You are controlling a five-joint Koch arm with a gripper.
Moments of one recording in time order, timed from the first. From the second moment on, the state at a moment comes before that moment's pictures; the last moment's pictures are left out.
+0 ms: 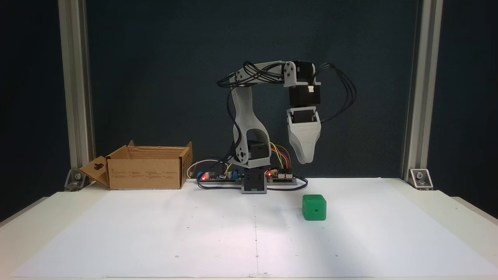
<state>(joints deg) -37.5 102.7 73.5 81.1 35.2</state>
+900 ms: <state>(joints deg) -37.4 102.1 76.0 79.6 40.5</state>
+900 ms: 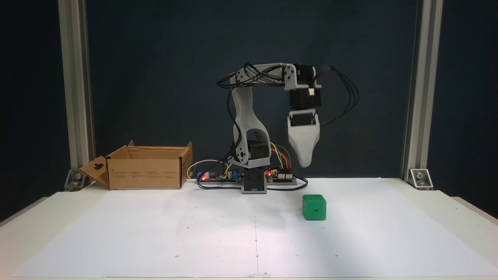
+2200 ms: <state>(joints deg) -38.1 93.7 84.2 67.5 41.0</state>
